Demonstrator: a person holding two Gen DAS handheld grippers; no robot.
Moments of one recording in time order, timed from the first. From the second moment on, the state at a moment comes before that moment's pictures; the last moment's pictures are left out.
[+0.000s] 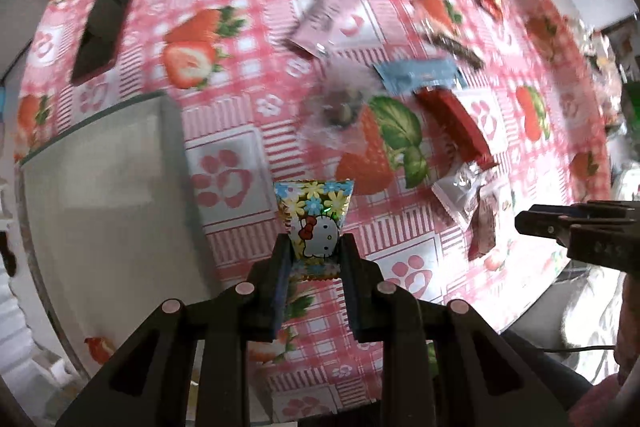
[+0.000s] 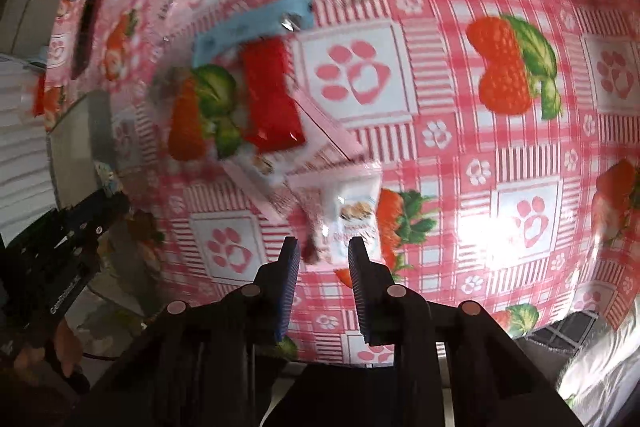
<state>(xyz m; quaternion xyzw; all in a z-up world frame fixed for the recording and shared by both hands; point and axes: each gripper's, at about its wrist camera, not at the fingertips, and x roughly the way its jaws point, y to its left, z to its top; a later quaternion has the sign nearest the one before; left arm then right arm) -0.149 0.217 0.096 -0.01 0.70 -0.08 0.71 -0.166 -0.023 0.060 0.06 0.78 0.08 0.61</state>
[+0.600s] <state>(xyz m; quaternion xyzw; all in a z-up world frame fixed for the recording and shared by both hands) -0.181 0.258 0.120 -0.03 0.68 -0.06 0.73 -0.161 -0.016 0.009 0.04 0.81 0.03 0.58</state>
